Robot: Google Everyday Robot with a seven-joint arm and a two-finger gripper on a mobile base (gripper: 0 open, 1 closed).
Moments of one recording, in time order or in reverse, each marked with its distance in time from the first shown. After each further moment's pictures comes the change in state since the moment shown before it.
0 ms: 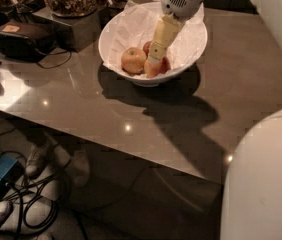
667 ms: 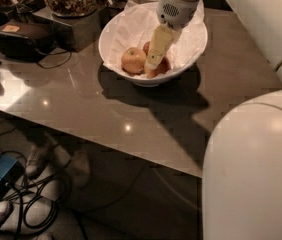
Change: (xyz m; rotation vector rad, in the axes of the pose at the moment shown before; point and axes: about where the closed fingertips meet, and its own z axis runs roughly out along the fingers) arm 0.001 -0.015 0.032 -0.019 0.057 0.049
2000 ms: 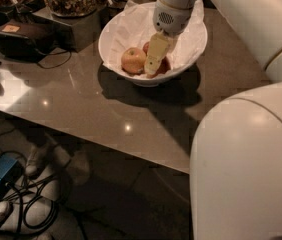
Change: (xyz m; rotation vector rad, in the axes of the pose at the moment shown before) arm -0.001 -0.001 0.023 -0.027 0.045 0.006
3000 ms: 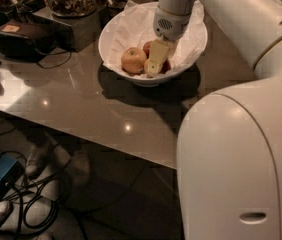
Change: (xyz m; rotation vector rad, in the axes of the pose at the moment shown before) arm 0.005 -0.016 0.021 -0.005 0.040 0.012
